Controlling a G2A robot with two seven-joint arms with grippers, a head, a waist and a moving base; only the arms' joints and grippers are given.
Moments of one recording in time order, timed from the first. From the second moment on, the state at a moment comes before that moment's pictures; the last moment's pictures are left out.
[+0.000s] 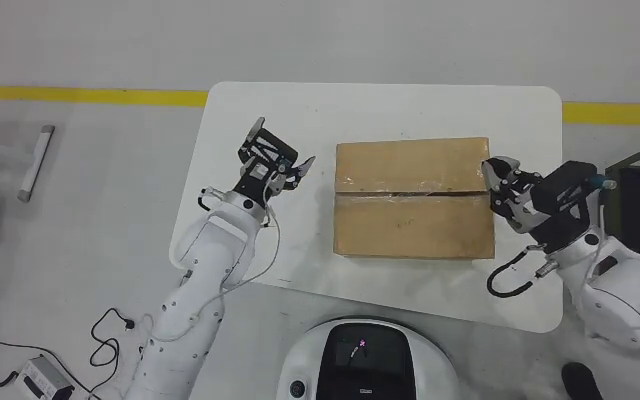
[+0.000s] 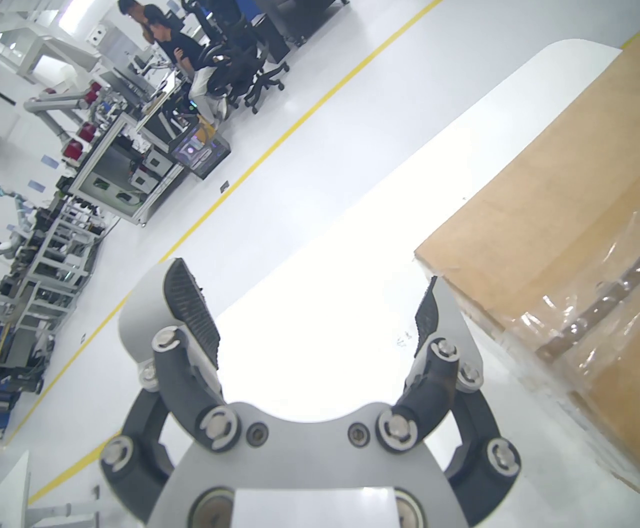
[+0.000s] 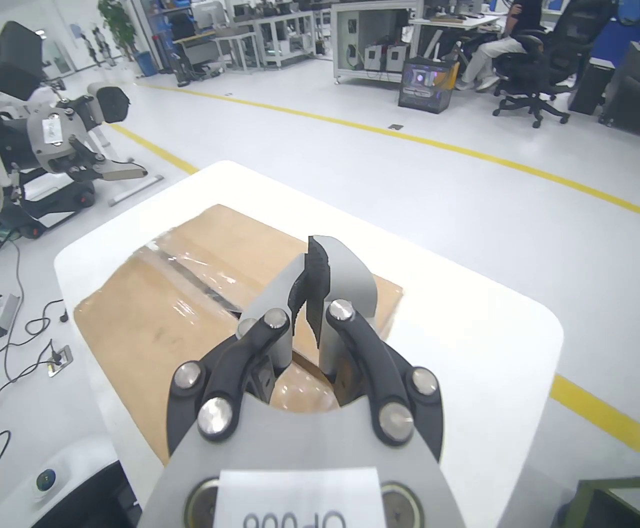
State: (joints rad) left arm 1.07 -1.36 -1.29 -1.81 1.78 -0.20 -0.27; right arm -1.37 -0.97 1.70 -2.09 -0.93 -0.45 0.35
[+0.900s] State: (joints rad) left arm 1.17 -1.36 -1.35 -1.89 1.77 -0.15 -0.27; right arm -1.15 -1.00 1.31 -2.00 -1.08 -0.44 0.37
